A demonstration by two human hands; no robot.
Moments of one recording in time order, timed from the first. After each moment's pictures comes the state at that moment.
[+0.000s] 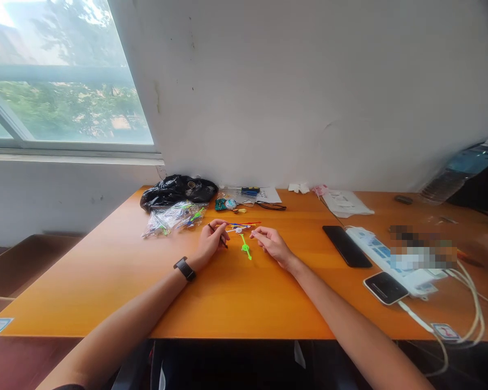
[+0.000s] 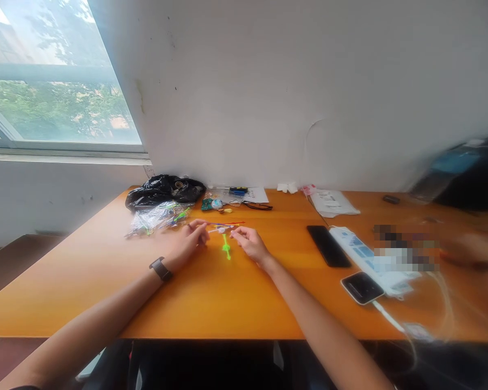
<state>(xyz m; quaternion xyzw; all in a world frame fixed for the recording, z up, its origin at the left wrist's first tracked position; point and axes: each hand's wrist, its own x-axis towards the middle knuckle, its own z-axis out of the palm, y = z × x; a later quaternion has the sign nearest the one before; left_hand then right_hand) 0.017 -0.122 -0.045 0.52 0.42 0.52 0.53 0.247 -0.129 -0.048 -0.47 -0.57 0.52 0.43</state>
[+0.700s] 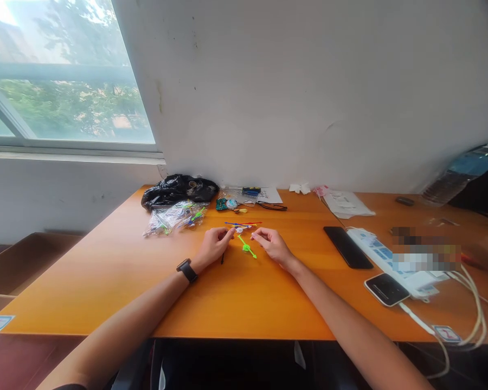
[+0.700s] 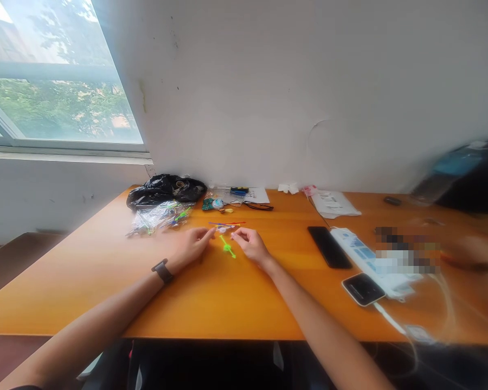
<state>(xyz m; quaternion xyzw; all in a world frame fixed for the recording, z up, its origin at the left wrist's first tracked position) 0.016 -0.127 -0.048 0.68 0.47 0.44 0.33 0.245 -0.125 -0.056 -0.46 -0.62 0.44 0.45</state>
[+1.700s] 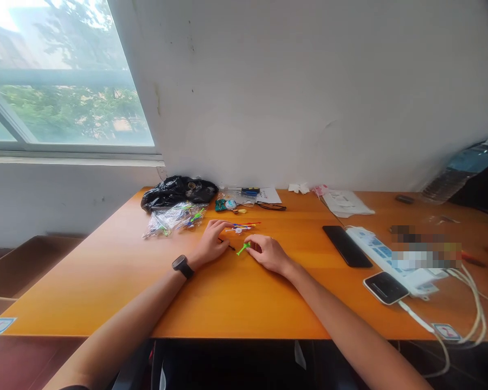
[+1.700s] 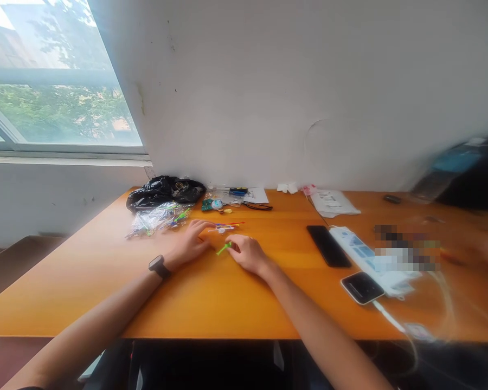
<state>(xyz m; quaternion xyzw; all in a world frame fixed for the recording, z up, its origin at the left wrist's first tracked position) -0.003 -0.107 -0.060 0.83 0.38 0.39 0.15 0.252 -0.131 -0.069 -0.45 -0.81 0.21 0.30</state>
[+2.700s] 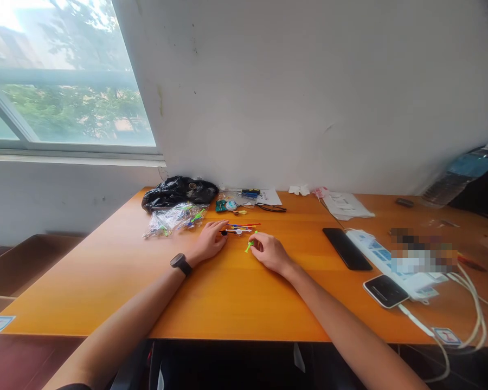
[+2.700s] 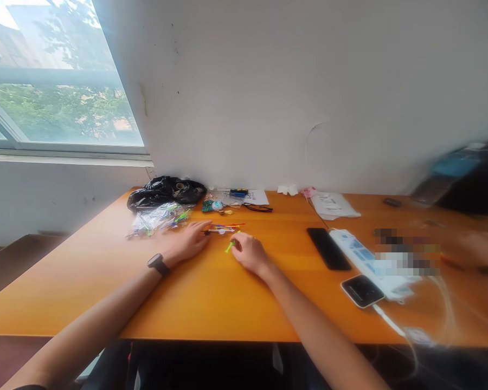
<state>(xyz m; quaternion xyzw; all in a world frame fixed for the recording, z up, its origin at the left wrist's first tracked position) -0.016 -0.082 -0.087 0.81 0.41 0.38 0.16 0.253 -0.127 -0.070 -0.51 -0.79 0.16 0.30</state>
